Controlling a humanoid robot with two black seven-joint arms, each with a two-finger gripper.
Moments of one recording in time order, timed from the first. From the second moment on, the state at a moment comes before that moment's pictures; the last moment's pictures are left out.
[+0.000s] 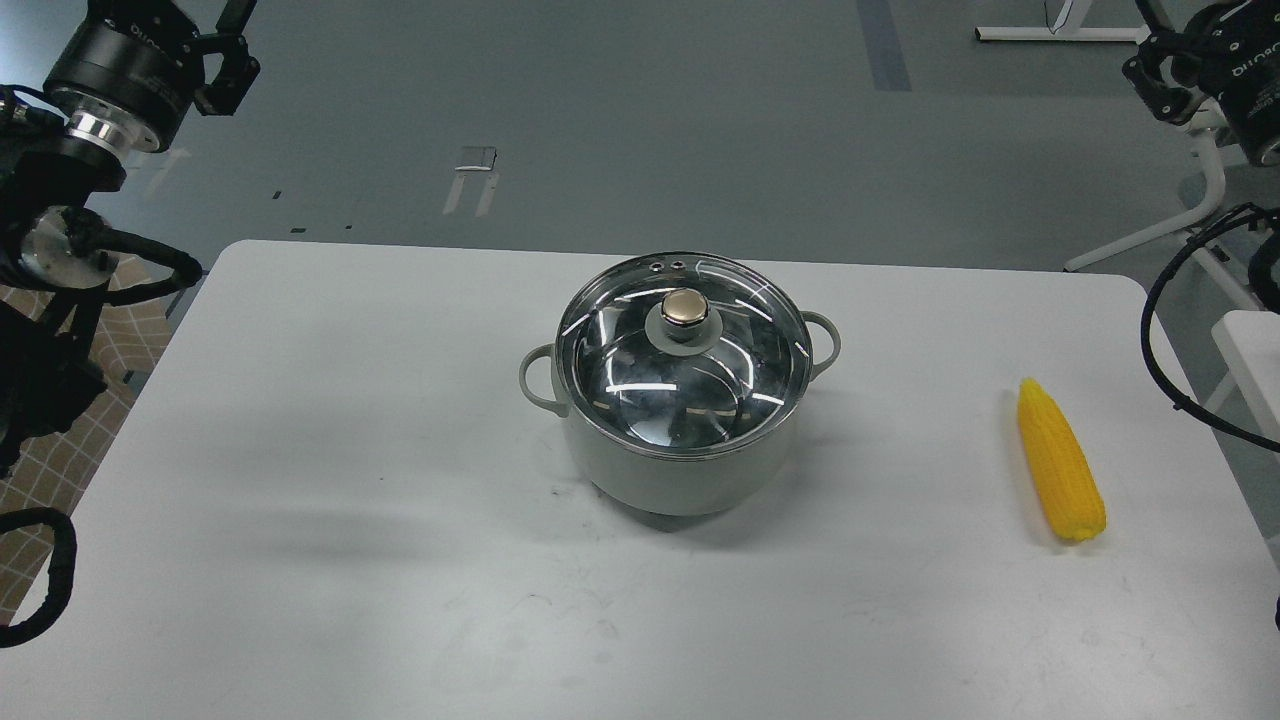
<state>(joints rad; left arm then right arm) -0.77 0.50 -1.25 -0.76 0.54 -0.39 -0.25 0.79 -0.37 1.44 0.82 -0.46 0.44 -0.04</state>
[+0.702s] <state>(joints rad) -0.79 0.50 -1.25 -0.77 0.53 -0.44 -0.25 0.80 -0.33 1.44 0.83 -0.47 0.44 -0.03</state>
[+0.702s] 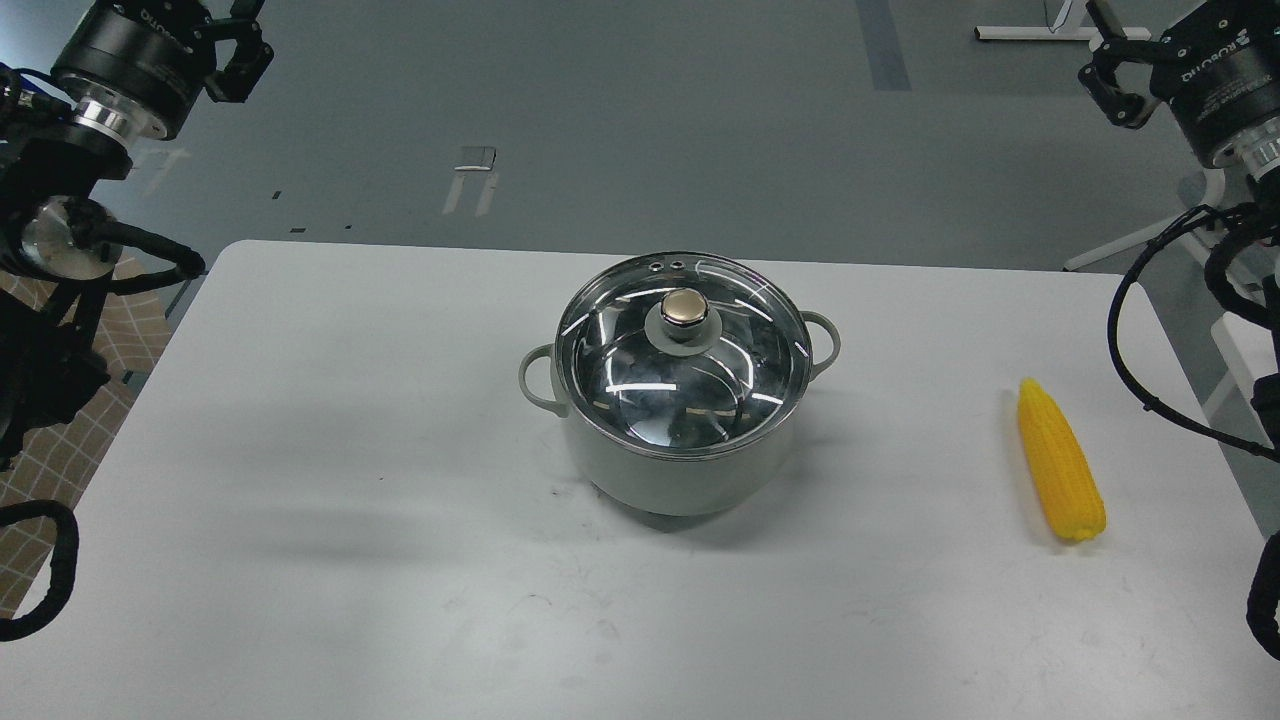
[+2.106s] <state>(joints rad) -0.88 0.31 -0.59 -1.25 2.16 -0.22 -0.33 0.62 -0.38 1.66 0.88 -0.47 0.49 -0.02</state>
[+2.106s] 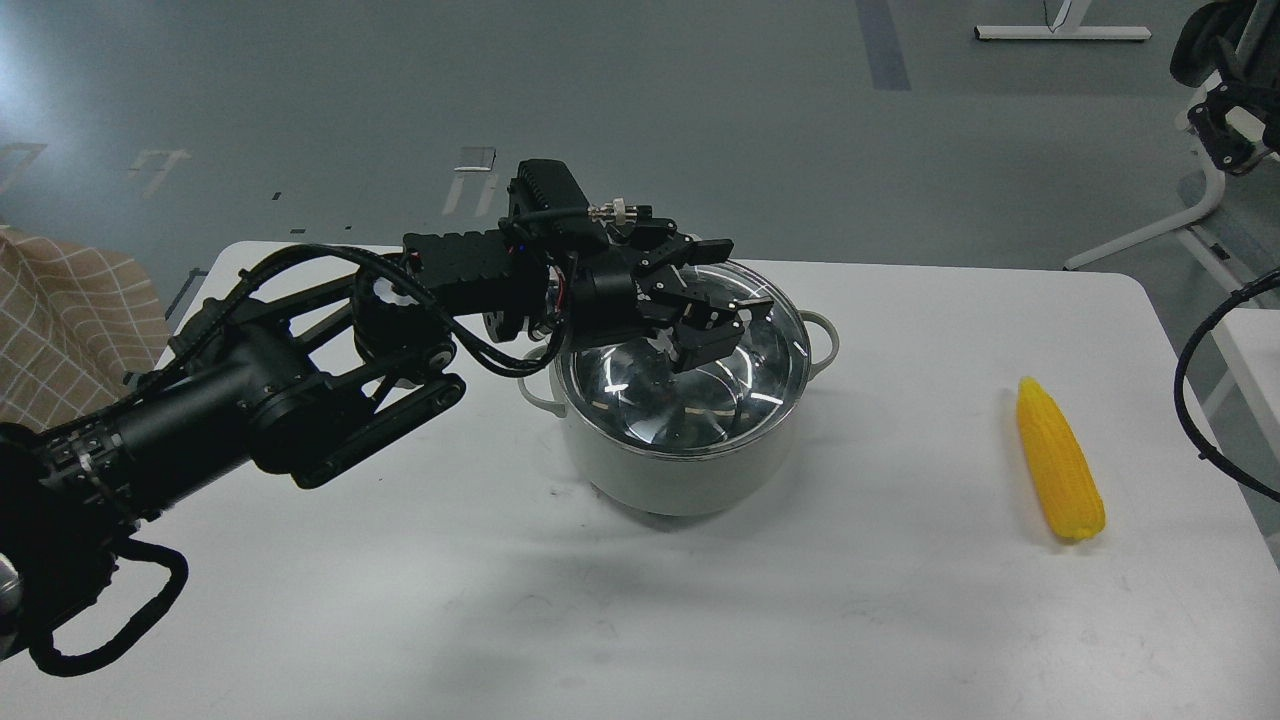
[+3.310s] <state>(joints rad) -0.81 0.32 -0.59 -1.23 2.15 -0.20 -0.33 0.61 -0.37 1.67 0.88 -0.47 0.49 -0.02</state>
